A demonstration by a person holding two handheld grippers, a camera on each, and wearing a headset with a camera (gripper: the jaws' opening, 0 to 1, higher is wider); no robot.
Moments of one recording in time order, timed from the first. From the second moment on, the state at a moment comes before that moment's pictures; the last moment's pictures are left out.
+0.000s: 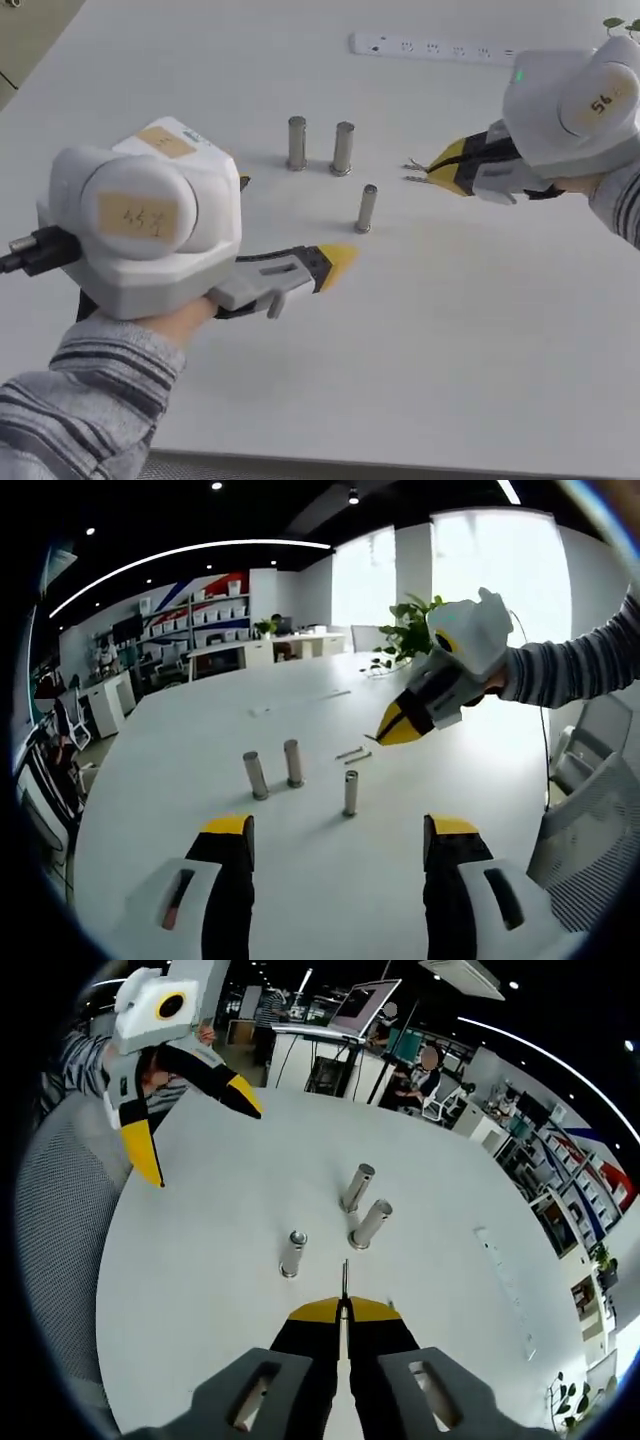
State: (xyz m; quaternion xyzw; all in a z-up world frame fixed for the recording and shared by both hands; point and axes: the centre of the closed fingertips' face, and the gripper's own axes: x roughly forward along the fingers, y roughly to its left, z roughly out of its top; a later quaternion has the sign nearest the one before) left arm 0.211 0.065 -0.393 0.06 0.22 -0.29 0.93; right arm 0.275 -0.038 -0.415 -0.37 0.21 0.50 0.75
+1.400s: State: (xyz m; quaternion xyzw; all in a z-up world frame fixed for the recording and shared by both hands) left arm 0.199 0.018 -0.371 -0.13 0.23 -0.38 0.89; right arm 0.200 0.016 -0.384 -0.41 0.10 0.57 0.70
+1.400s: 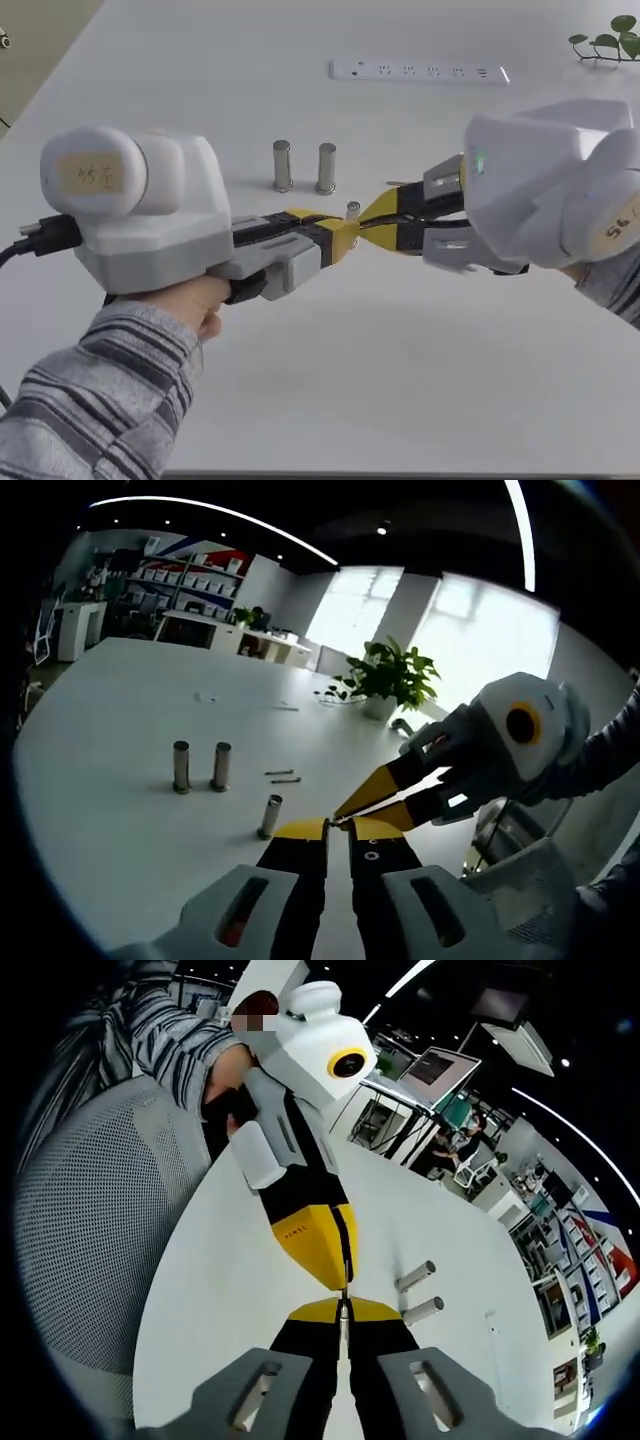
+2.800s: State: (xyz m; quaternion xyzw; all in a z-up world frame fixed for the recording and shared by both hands) left arm 0.186 0.013 -0.375 0.09 0.16 -0.46 0.87; right arm 0.194 0.011 -0.395 -0.34 0.16 0.59 0.72
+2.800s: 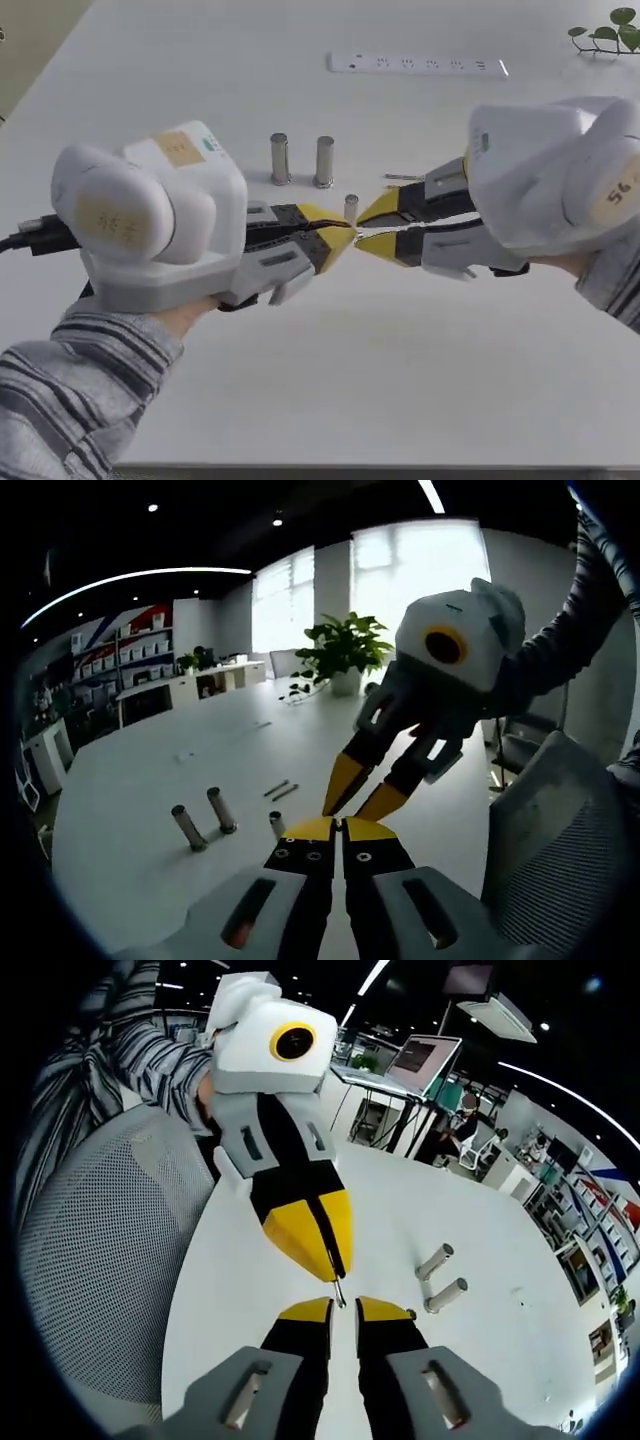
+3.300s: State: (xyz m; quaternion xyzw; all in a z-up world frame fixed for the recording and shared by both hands) left arm 0.178 0.012 -0.377 0.12 0.15 -0.48 0.85; right arm 0.181 0.014 -0.399 -0.31 0.17 0.61 0.71
